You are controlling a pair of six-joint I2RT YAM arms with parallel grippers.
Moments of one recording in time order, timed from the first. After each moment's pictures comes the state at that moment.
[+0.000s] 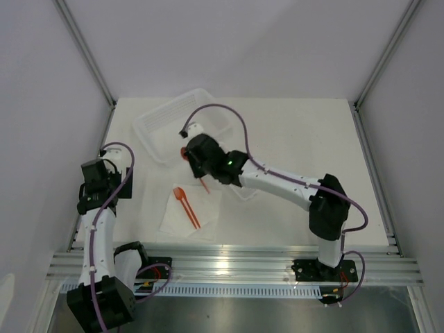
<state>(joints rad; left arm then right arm) 0.33 0.85 0.68 -0.54 -0.06 0.36 1.01 1.87 1.66 -0.41 0.23 0.28</state>
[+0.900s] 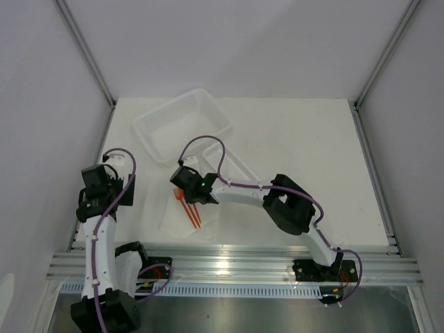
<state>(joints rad) 0.33 0.75 0.66 -0.67 -0.04 0.40 1.13 2.19 1.67 -0.42 0.33 0.64</state>
